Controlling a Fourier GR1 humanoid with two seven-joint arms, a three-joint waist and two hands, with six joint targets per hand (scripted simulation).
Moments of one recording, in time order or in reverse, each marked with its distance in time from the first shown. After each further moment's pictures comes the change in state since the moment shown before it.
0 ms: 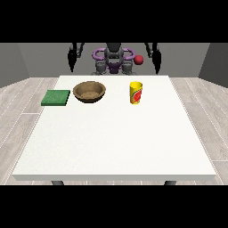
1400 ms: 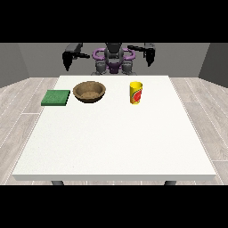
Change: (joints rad) left arm -0.198 -0.013 -0.073 -0.078 0.014 0.070 -0.182; right arm -0.128 -0.028 -0.105 0.011 -0.144 0.092 -0.155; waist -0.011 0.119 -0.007
